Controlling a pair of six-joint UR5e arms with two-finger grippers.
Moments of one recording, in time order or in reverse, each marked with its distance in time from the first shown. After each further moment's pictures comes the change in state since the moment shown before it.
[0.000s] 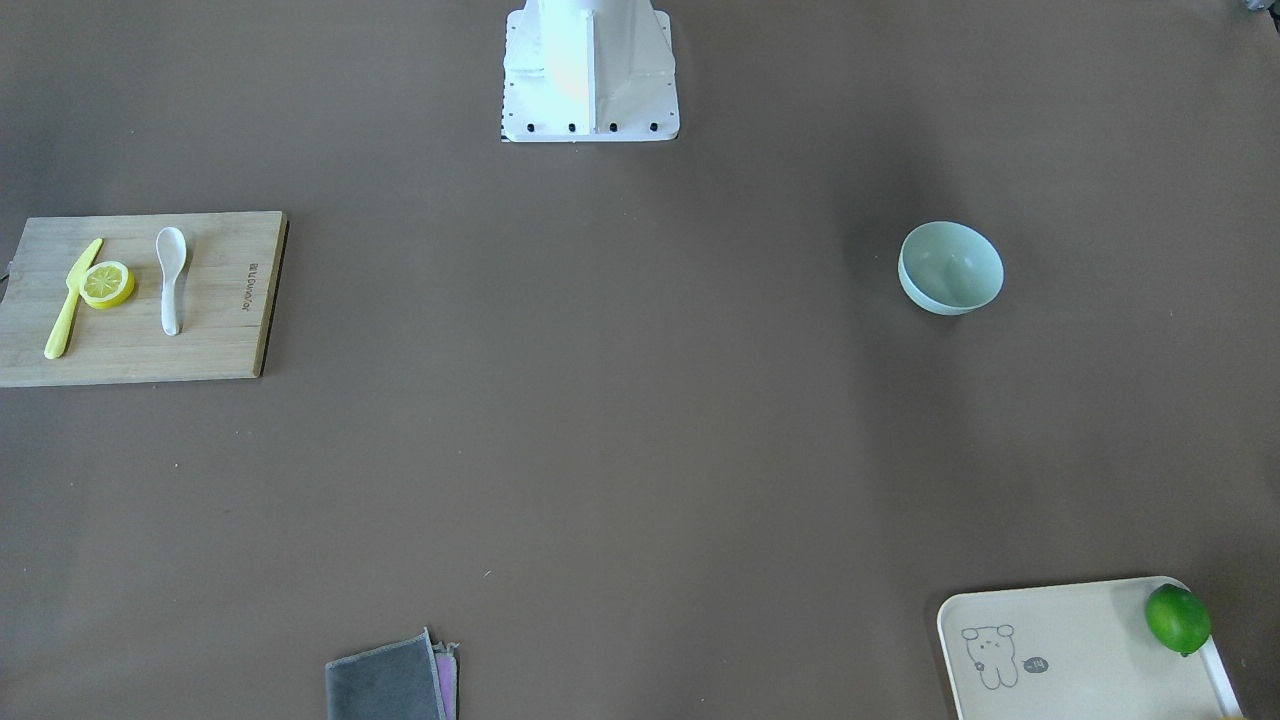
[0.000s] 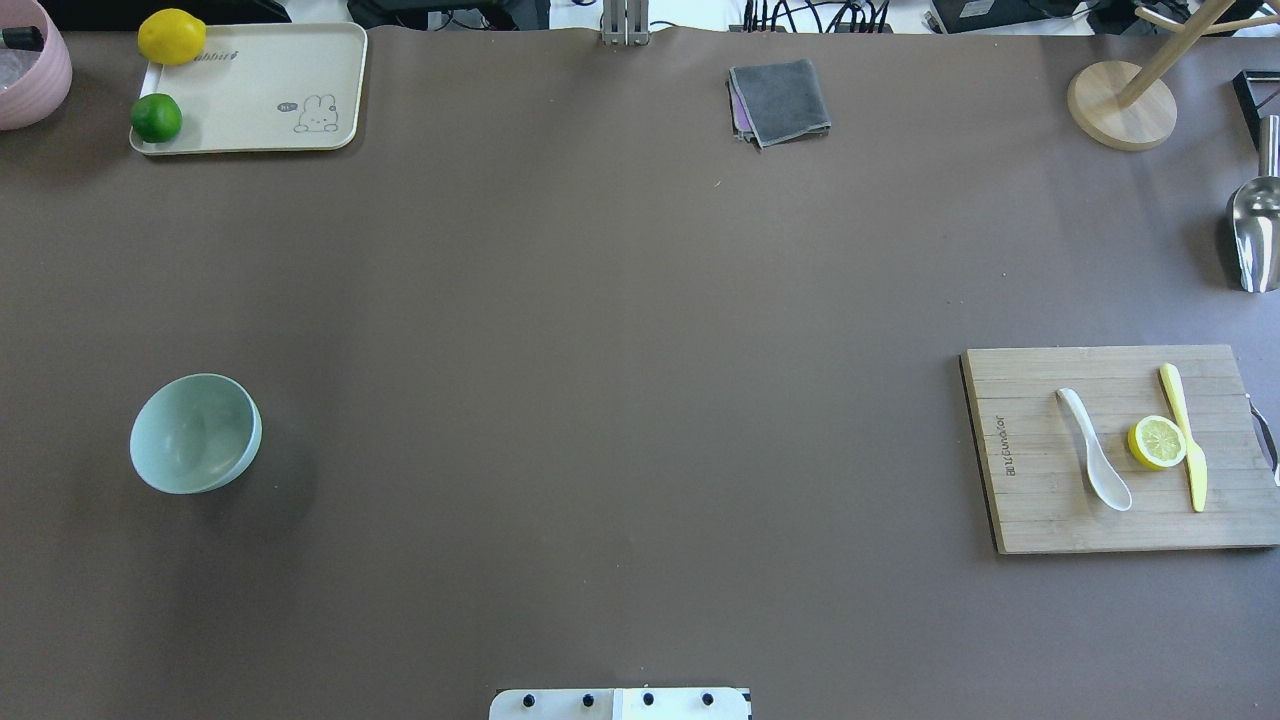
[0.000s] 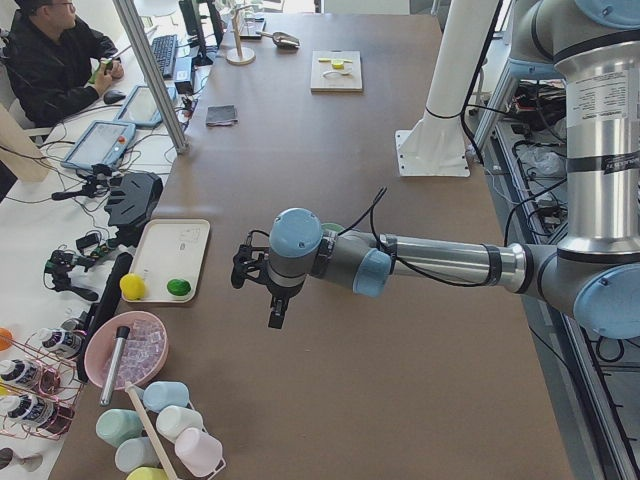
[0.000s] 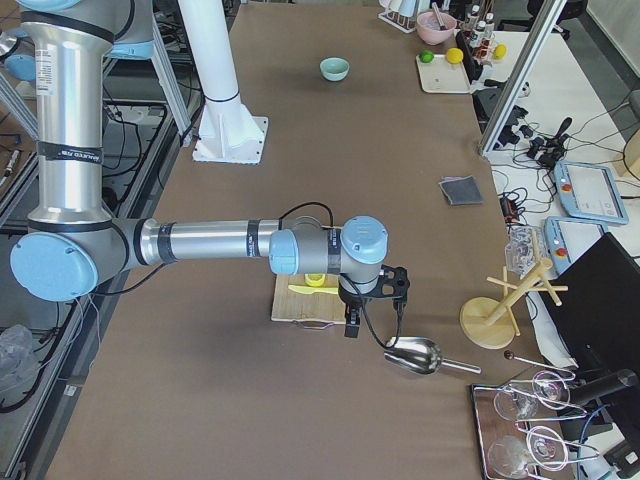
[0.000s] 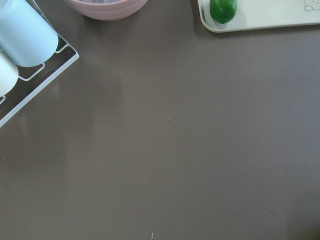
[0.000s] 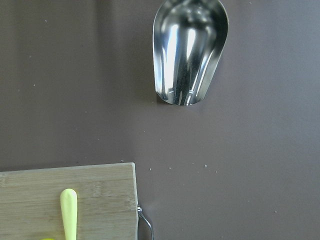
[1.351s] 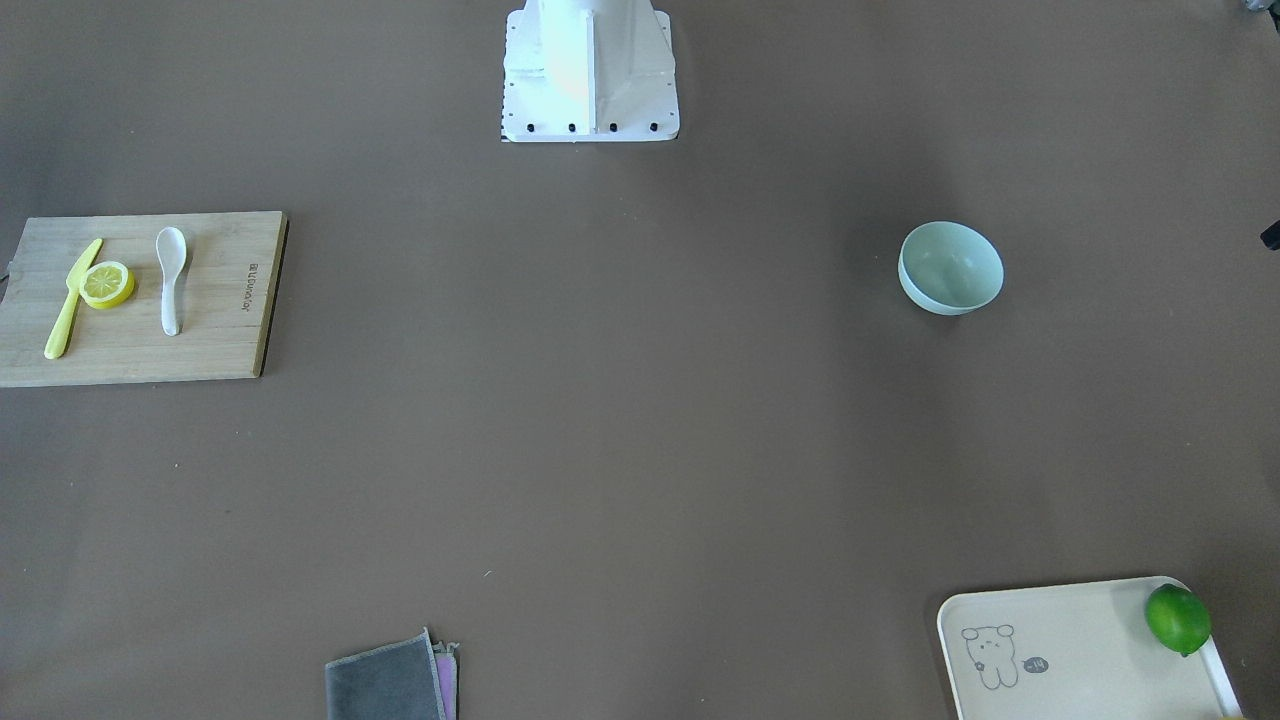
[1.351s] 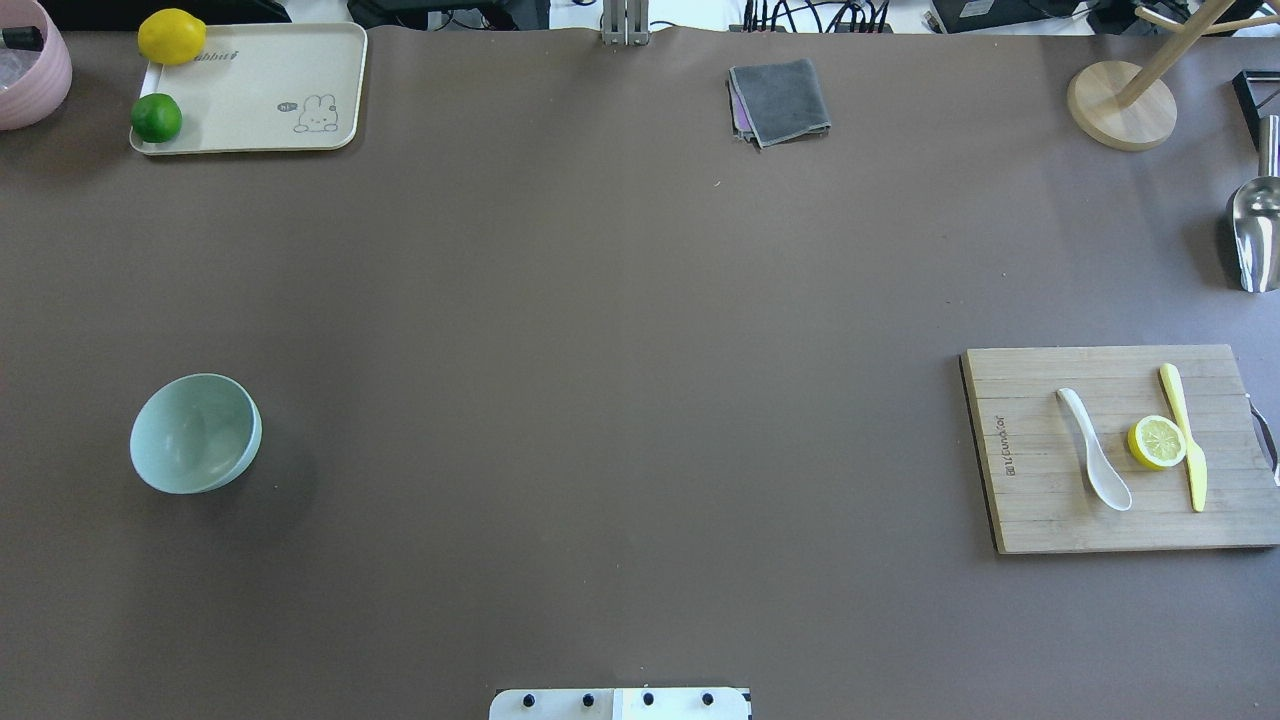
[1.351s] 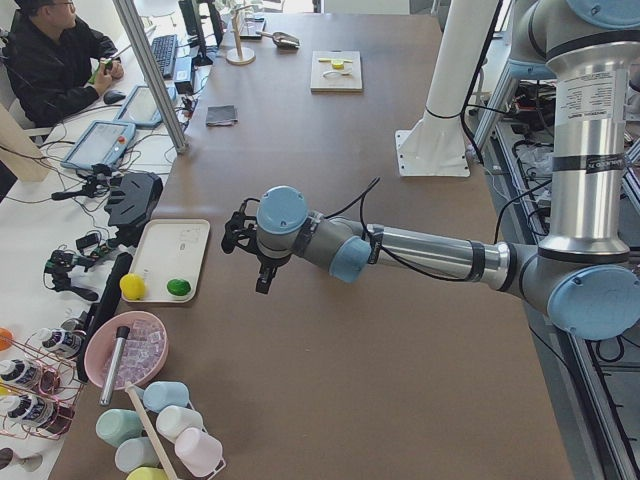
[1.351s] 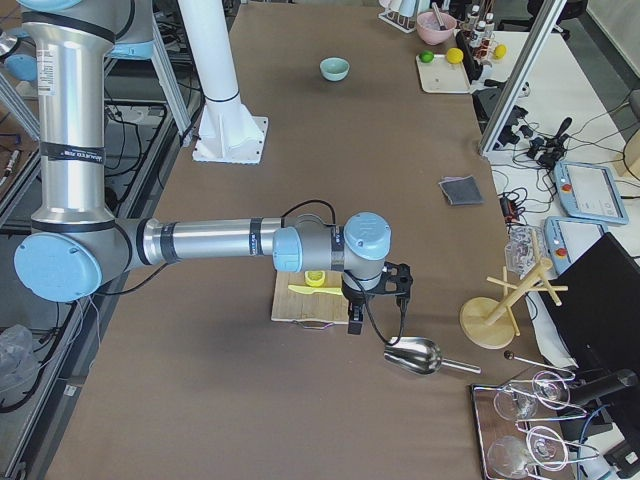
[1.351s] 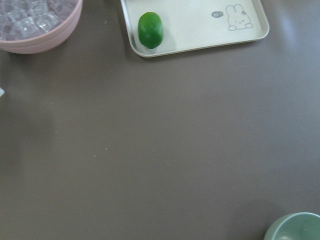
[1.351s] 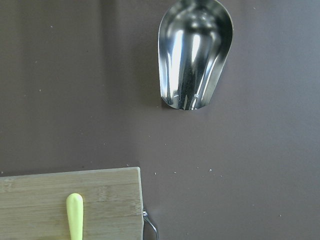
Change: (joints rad) left arm 0.081 -0.090 0.006 -0.102 -0.128 -0.132; right arm -0.007 0.011 0.001 -0.001 0.001 0.015
